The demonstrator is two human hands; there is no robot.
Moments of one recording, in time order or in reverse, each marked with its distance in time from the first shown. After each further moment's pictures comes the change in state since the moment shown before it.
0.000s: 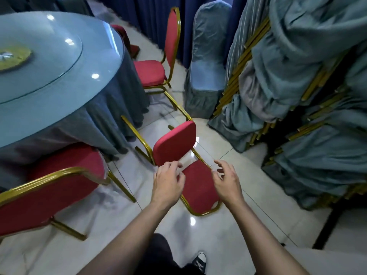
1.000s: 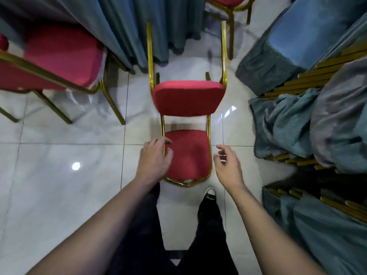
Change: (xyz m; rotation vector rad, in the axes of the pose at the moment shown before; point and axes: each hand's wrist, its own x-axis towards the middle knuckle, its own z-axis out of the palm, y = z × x) left_hand 0.139 0.061 0.209 -0.145 0.150 -0.674; right_hand 0.292 0.156 -0.020 -0.205 -0.642 -0.122
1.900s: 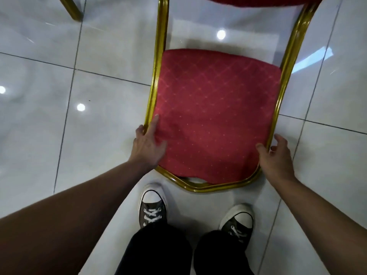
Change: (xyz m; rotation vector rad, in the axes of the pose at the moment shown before) left_hand 0.167 -0.362 0.509 -0.091 -0.135 -0.550; right_hand 0.312 0.487 0.287 -0.201 -0.135 0.295
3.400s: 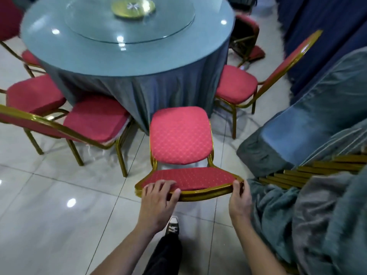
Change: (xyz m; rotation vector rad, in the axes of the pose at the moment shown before) left_hand -0.438 0.383 -0.441 0.115 0.446 0.565; right_hand -0.389 -0.400 -0.494 0.451 0.248 -0.305
